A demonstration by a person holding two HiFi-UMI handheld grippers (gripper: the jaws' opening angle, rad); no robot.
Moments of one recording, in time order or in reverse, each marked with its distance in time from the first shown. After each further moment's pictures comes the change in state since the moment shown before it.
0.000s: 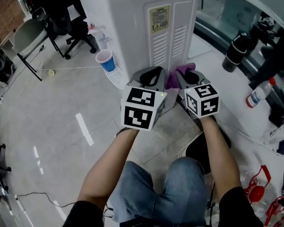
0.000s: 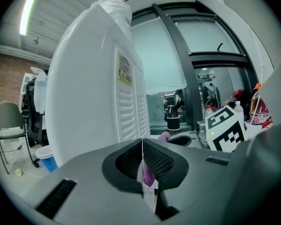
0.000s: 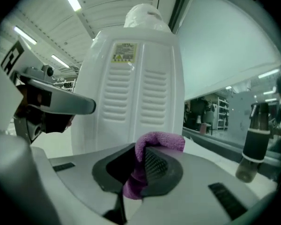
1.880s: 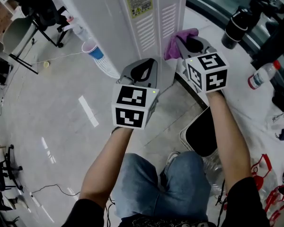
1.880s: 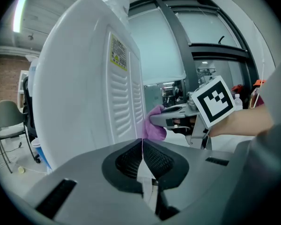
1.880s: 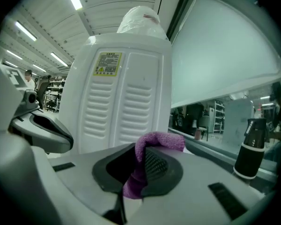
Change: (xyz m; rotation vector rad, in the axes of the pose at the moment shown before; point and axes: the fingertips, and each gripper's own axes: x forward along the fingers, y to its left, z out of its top) left arm 0.007 -0.010 -0.029 0.004 0.109 -0.009; right arm 0.001 -0.039 0.040 -0.018 -0.017 -0.037
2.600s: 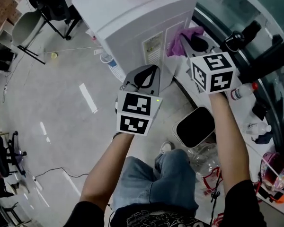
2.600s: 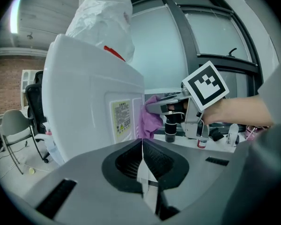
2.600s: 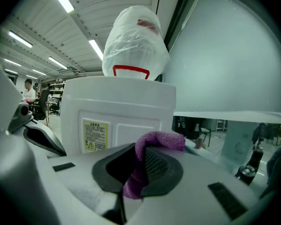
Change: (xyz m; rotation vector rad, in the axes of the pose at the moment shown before) left arm -0.065 0.001 0.131 -0.047 0.079 0.017; right arm -0.032 -0.016 0.162 0.006 0.053 0.041
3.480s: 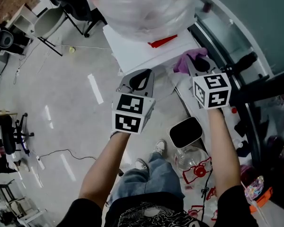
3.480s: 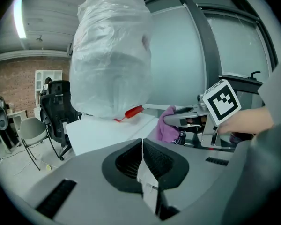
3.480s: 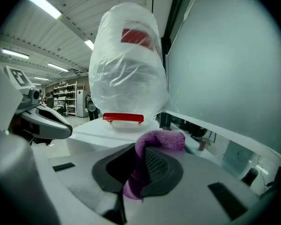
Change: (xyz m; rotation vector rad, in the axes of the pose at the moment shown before) left arm -0.069 0.047 0.168 -0.098 0.063 0.132; right arm -0.028 -0.022 0.133 0.036 0.109 0.101
